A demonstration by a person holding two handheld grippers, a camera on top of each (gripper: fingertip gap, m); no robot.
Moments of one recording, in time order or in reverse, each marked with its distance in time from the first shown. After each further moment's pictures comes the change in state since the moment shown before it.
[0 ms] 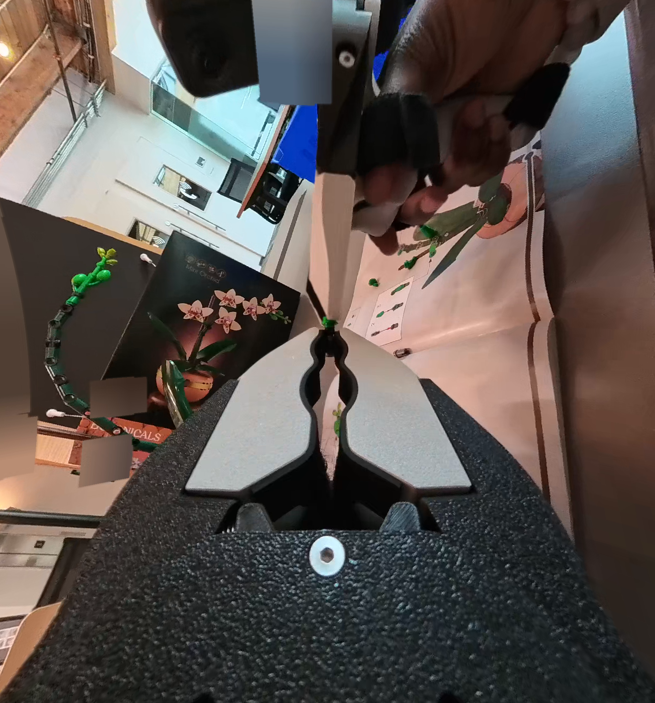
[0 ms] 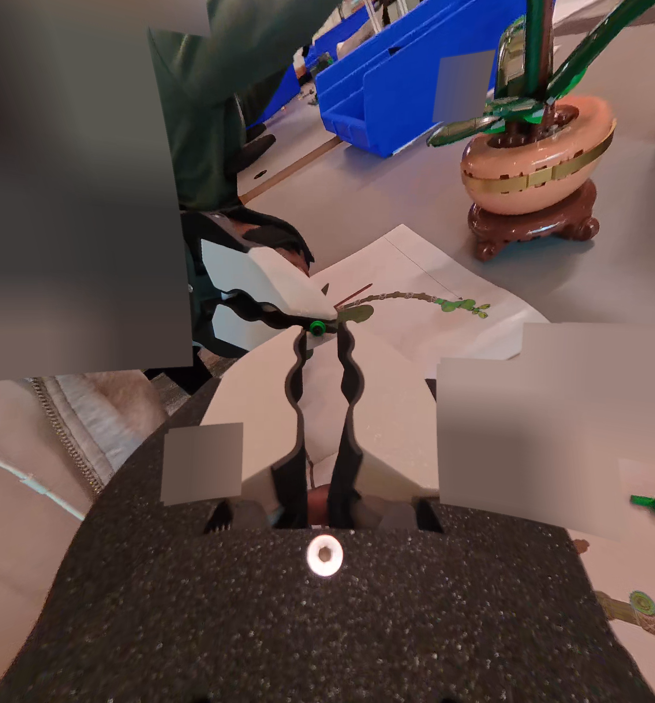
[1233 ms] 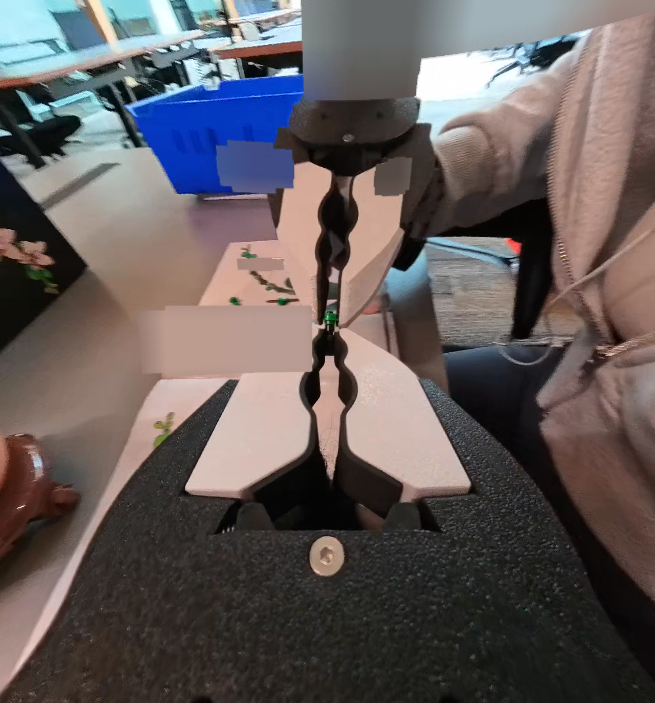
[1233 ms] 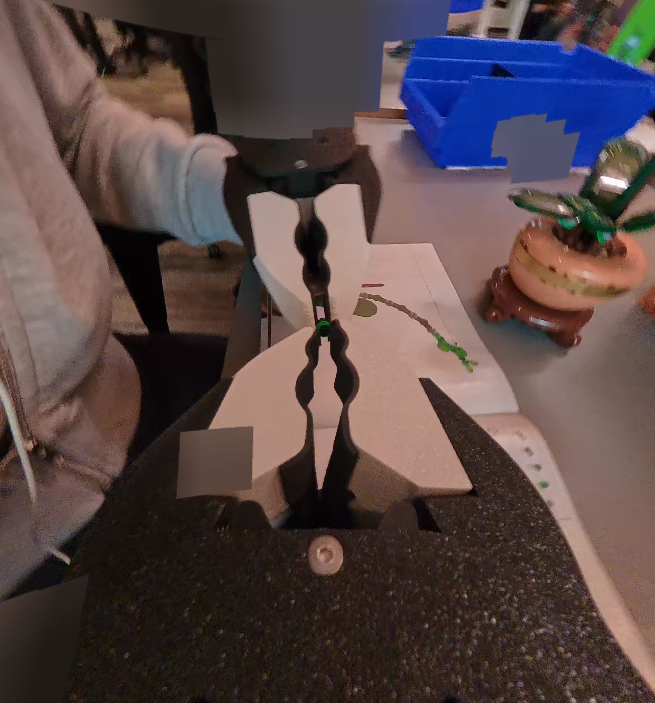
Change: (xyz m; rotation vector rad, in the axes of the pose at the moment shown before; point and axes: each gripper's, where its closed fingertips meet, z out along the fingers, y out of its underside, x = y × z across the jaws) left arm 0.030 -0.016 -0.013 0.191 0.524 -0.759; right arm -0.013 0.012 0.003 -0.117 -0.050 -0.524
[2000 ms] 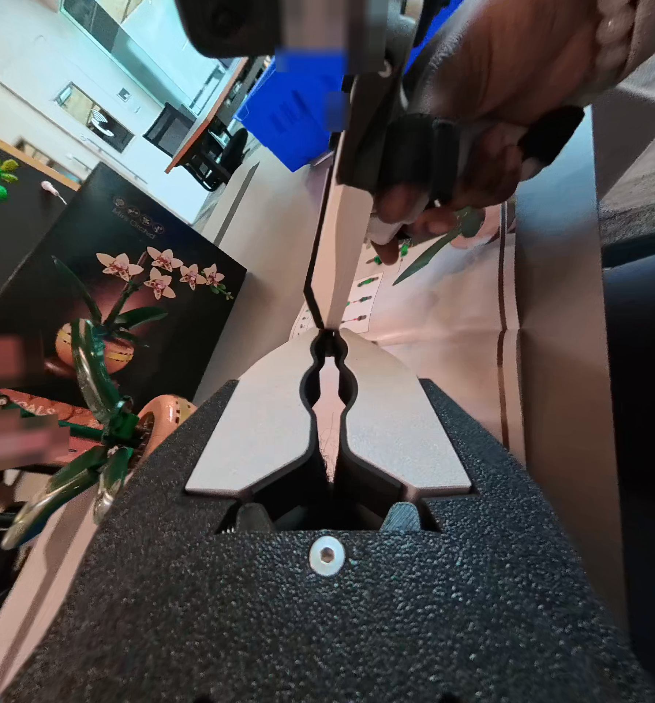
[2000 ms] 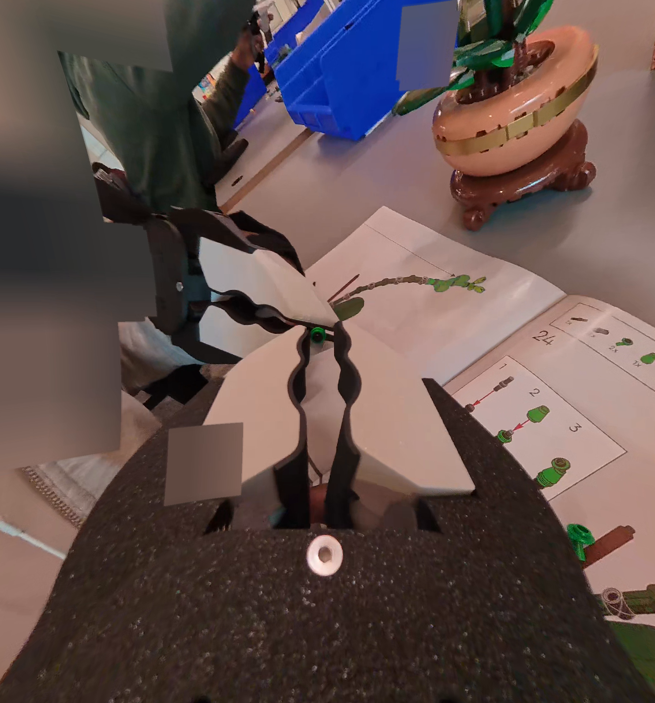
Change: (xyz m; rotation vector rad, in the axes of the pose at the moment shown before) left arm -0.033 0.006 -0.002 -0.202 -0.407 0.487; right arm 0.020 0.004 0.005 0.094 0.095 0.673
